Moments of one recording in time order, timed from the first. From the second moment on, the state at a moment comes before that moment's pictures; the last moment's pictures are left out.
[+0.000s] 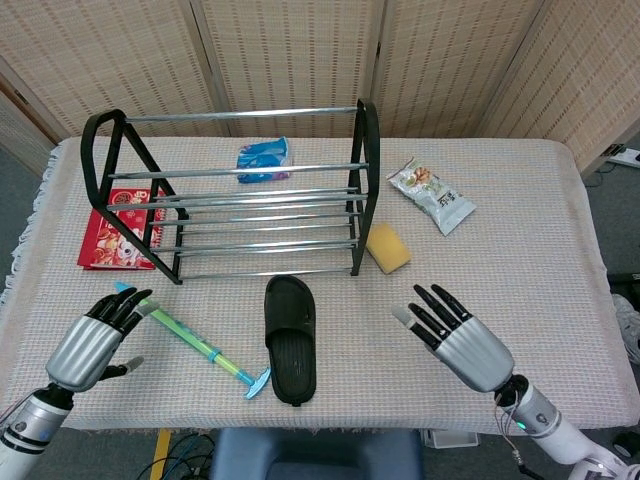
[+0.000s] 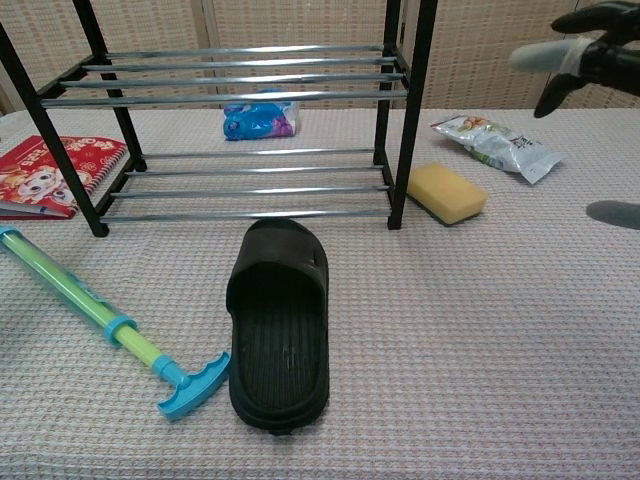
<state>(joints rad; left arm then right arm) -0.29 -1.11 -0.02 -1.60 1.80 1.38 0.07 0.43 -1.29 -0.12 -1.45 -1.92 1.68 -0.36</state>
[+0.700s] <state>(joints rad) -0.56 -1.22 -0.02 -1.52 1.97 1.24 0.05 0.14 -1.18 -0.07 -1.60 -1.48 1.64 -0.24</state>
